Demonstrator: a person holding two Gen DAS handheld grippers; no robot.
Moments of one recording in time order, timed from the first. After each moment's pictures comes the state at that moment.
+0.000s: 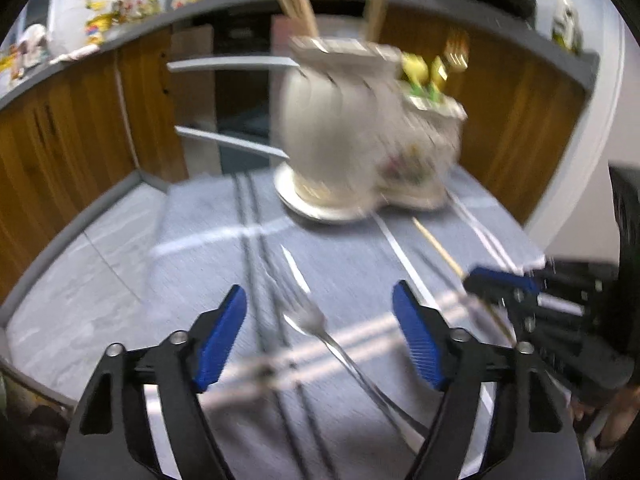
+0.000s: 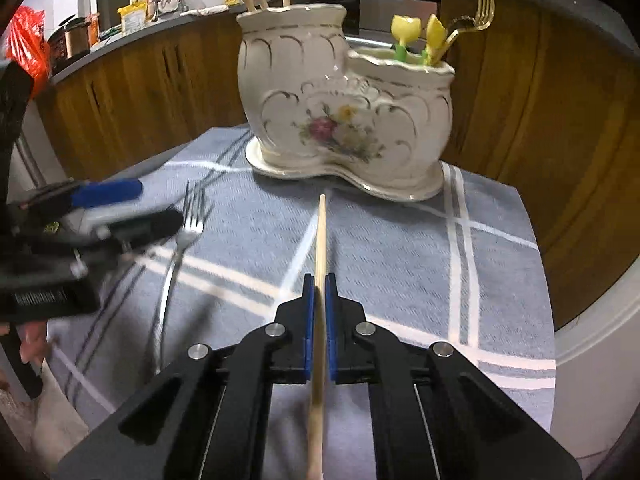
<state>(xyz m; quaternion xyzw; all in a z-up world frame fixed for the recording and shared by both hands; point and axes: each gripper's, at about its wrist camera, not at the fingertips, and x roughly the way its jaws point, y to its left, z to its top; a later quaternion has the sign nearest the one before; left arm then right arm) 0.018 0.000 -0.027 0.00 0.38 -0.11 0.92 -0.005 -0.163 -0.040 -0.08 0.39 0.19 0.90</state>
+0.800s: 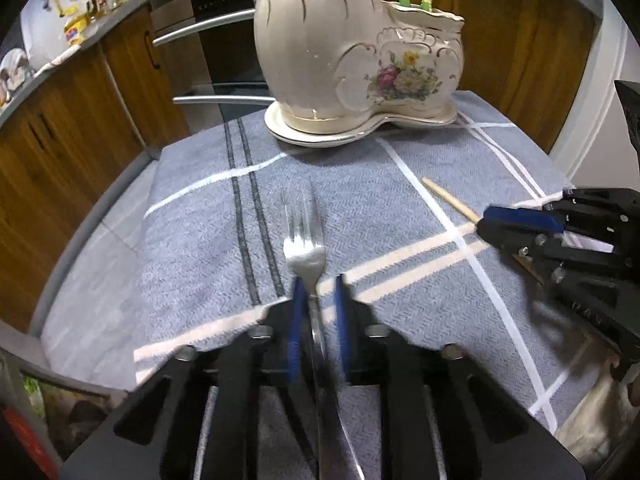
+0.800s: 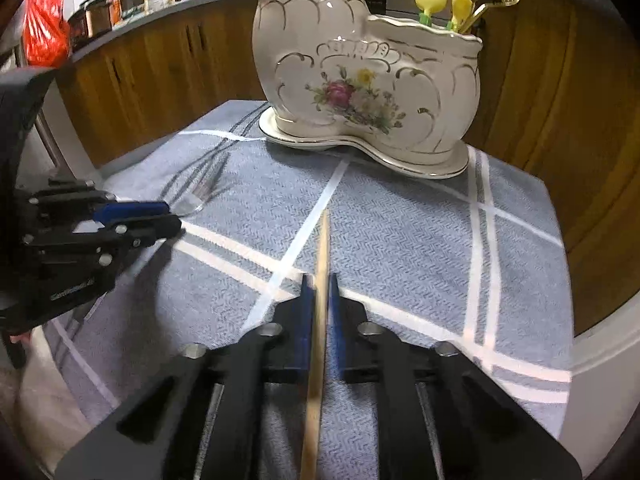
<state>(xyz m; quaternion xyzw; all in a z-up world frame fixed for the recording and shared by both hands) 0.019 -0.009 -0.047 0.08 0.45 -0.08 0.89 -0.003 -0.169 -0.053 -0.09 0.41 0.23 0.88</state>
